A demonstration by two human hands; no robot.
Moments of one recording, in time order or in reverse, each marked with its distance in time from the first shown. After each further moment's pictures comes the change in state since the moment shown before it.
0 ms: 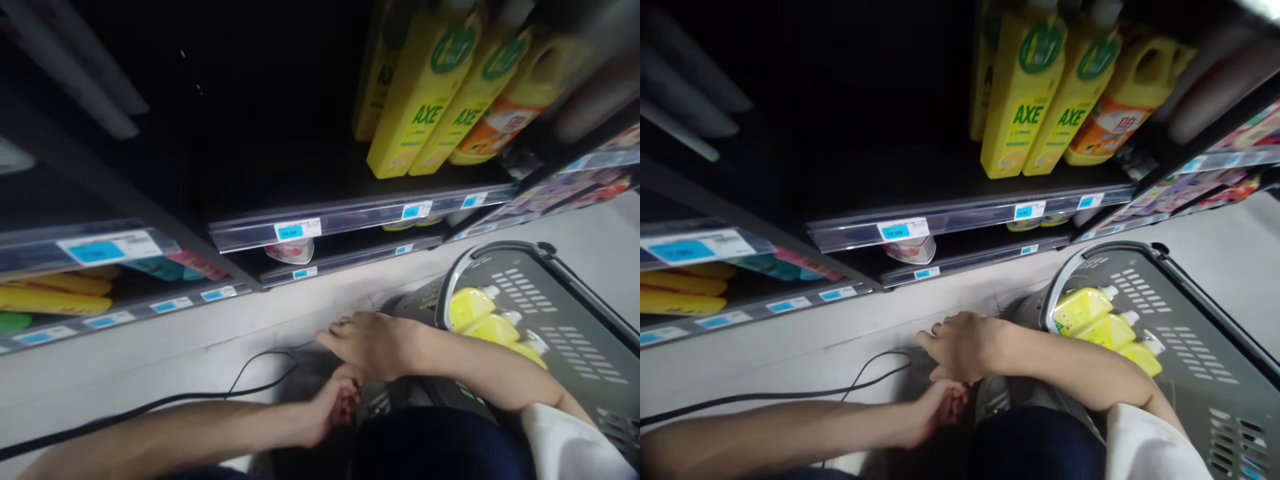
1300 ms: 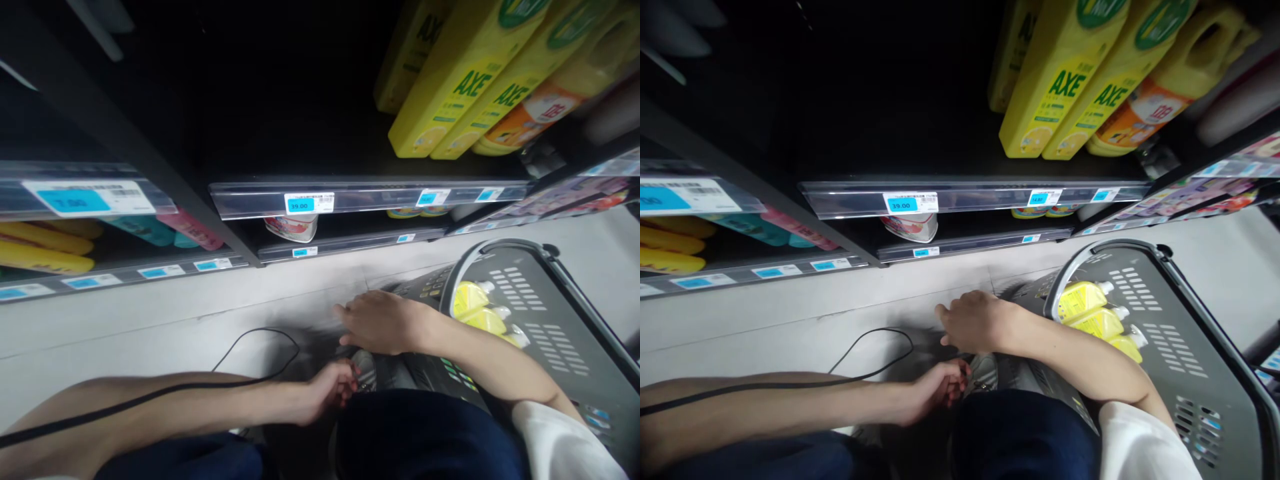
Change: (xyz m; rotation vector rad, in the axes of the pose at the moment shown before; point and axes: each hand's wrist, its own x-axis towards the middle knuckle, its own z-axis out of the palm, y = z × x) left_hand -0.004 -0.010 -0.002 0.084 -0.120 0.051; right_hand 0.006 -0.003 -0.009 -0.126 -0.176 0.154
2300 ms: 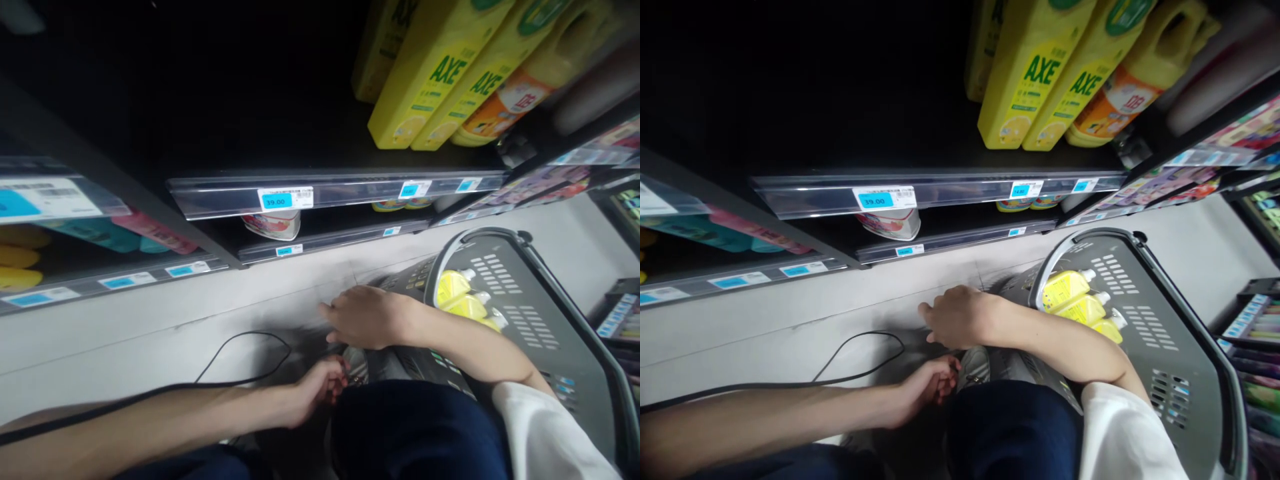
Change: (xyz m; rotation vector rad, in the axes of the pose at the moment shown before) left_hand -0.010 0.006 0.005 0.018 0.005 0.015; right_hand 0.001 0.002 -0.003 0.005 -0.009 -0.020
